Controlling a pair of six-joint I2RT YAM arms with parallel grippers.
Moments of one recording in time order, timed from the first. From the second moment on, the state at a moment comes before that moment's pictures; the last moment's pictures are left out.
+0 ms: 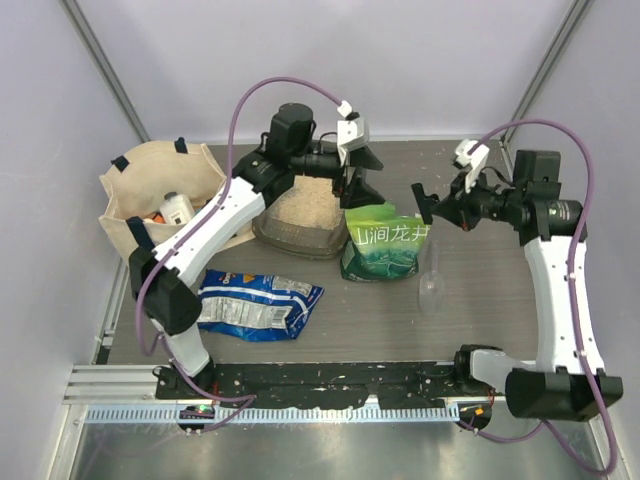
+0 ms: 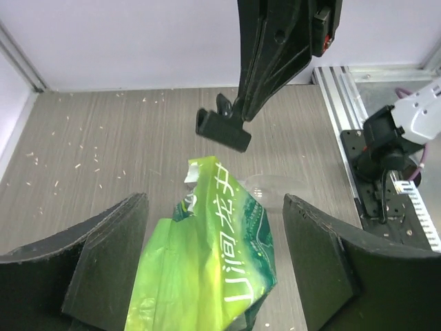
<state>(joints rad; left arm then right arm) -0.66 1.80 1.85 -0.28 0.92 0.20 -0.14 1.18 1.39 -0.98 -0.83 -0.59</state>
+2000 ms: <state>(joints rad) -0.56 1.89 1.72 0.41 1.27 -0.71 0.06 1.25 1.37 -0.37 -1.07 0.14</state>
